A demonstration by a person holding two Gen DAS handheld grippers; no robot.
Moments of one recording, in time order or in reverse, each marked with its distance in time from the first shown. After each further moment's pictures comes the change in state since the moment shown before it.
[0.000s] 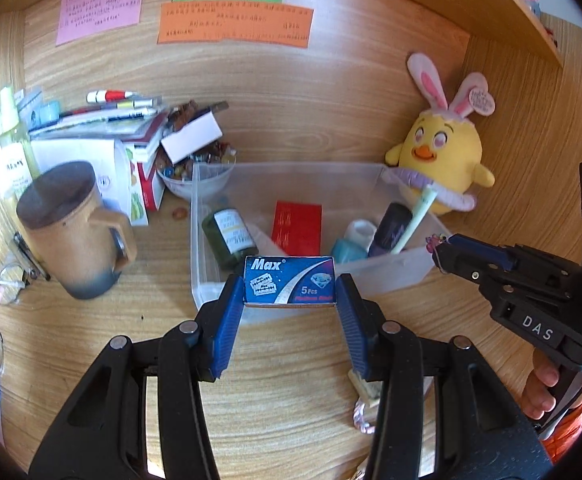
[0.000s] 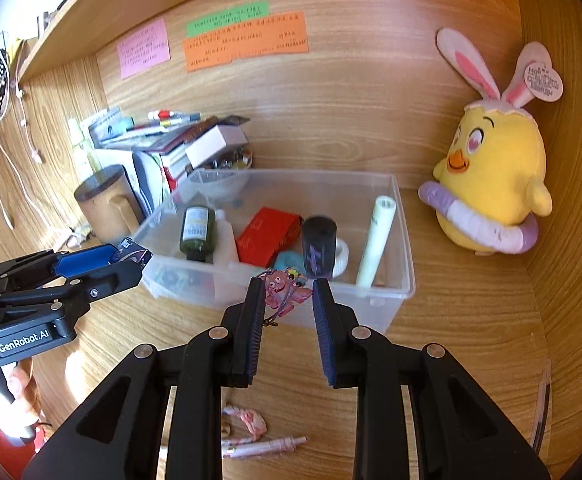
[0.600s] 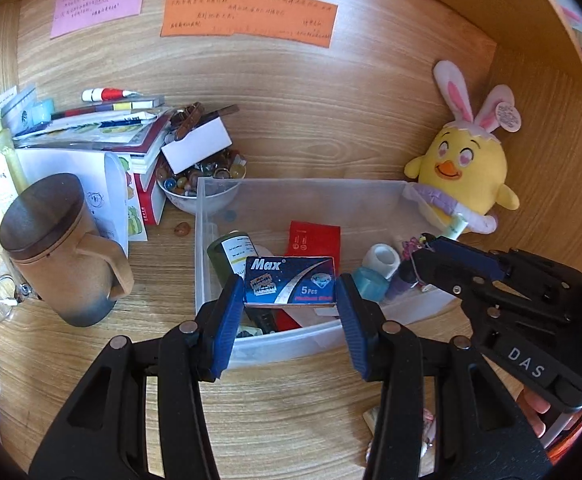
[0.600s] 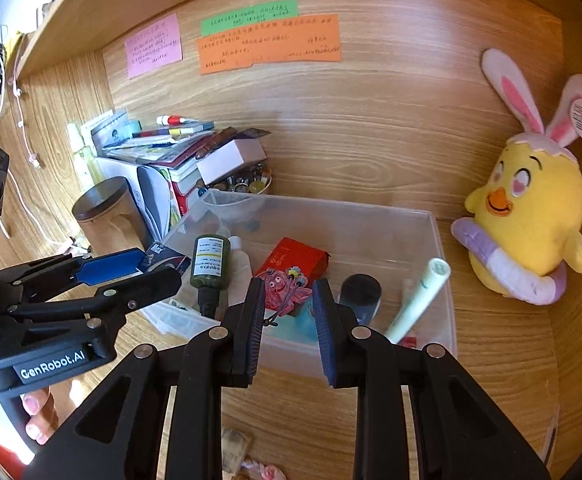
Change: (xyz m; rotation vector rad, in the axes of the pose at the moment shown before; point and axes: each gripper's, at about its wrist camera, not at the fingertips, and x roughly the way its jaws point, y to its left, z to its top) left arm 0.034 0.015 0.025 -0.035 0.023 0.018; right arm 0.039 0.023 0.034 -0.049 0.005 0.022
